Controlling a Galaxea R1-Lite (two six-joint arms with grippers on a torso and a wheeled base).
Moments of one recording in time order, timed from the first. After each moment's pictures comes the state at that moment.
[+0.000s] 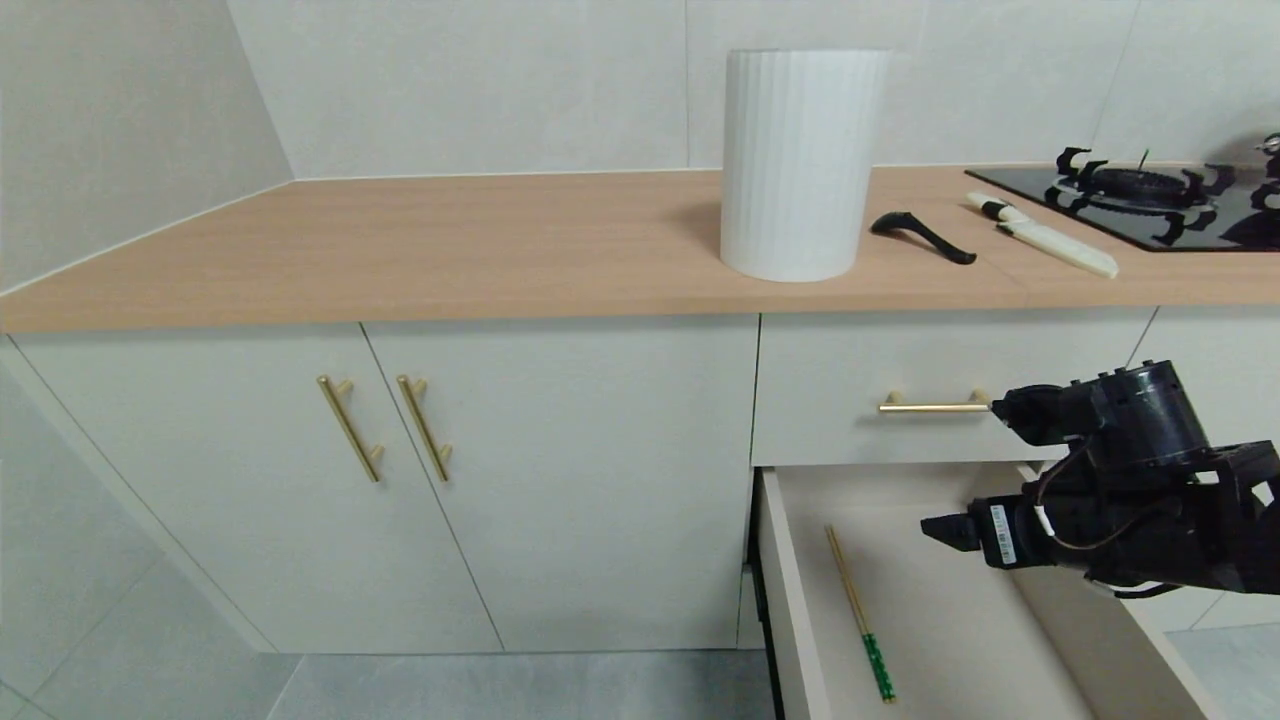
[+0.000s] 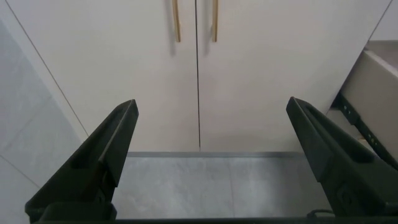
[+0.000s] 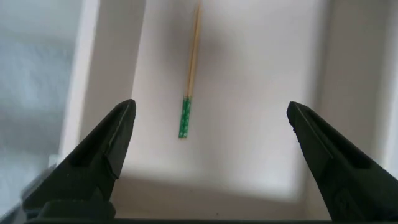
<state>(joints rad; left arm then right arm) 0.01 0.00 0.00 0.00 0.01 0.00 0.36 1.63 -0.73 -0.17 -0.15 0.16</state>
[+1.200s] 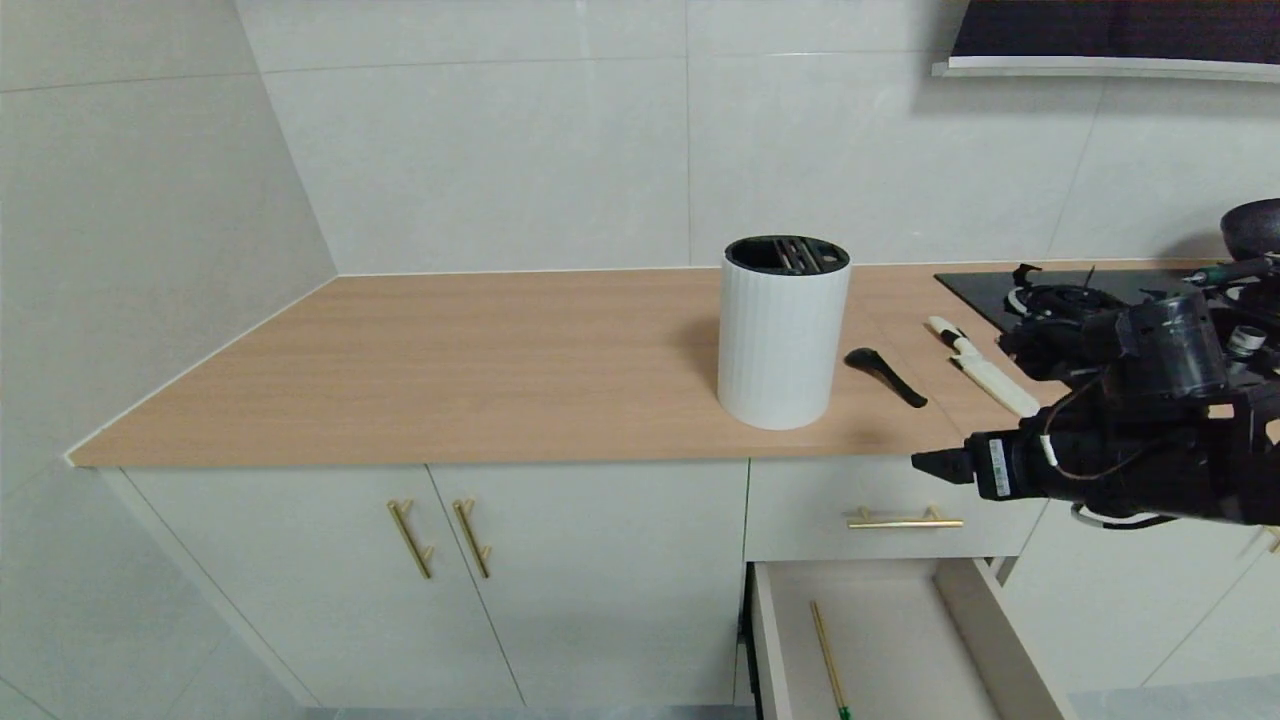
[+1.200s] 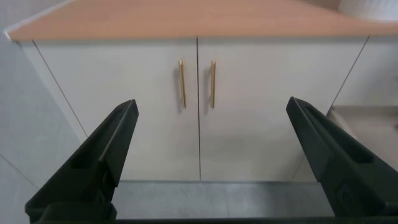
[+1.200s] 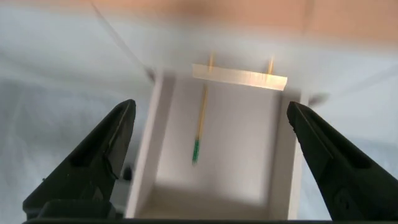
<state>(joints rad) 0.01 0.00 0.00 0.00 0.01 0.00 0.29 1.65 -0.89 -0.17 -0.08 0.10</state>
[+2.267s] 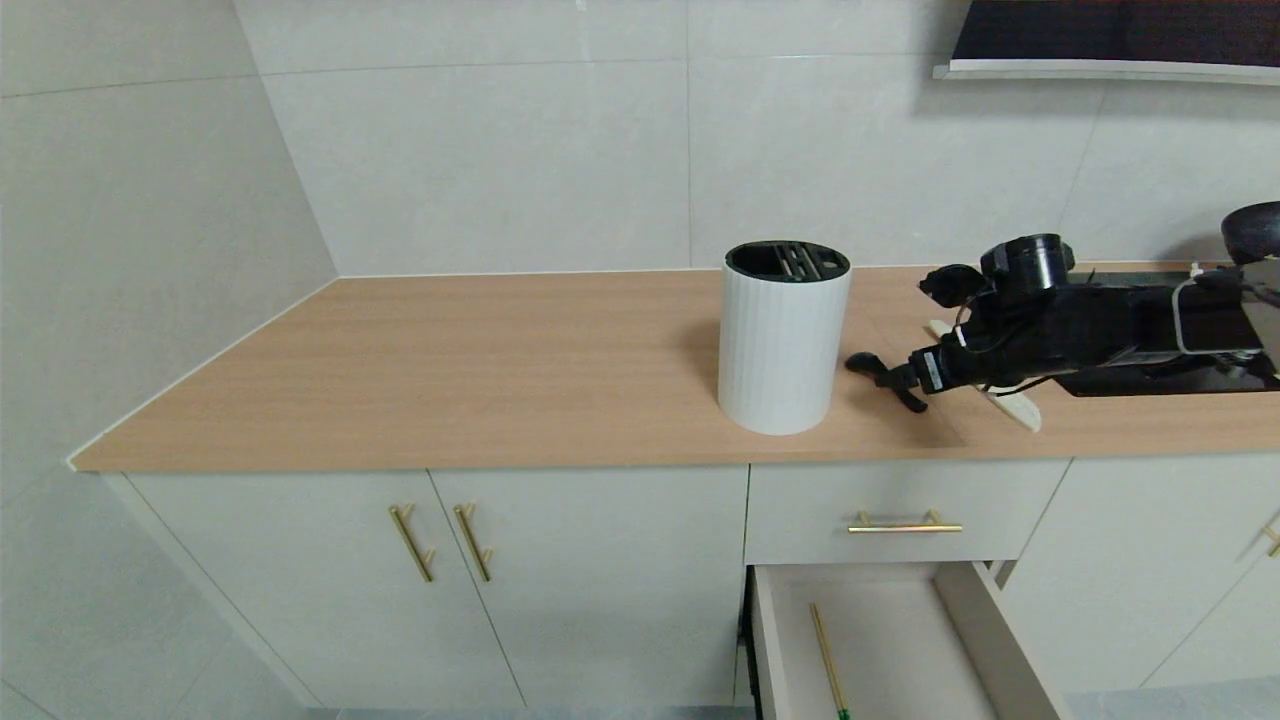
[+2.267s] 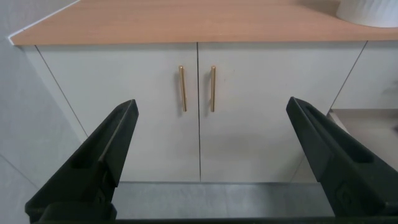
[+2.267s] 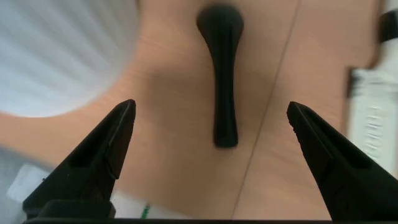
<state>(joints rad) 0.01 0.00 0.00 0.00 0.01 0.00 0.09 2.23 -1.74 0.12 0.17 -0.21</state>
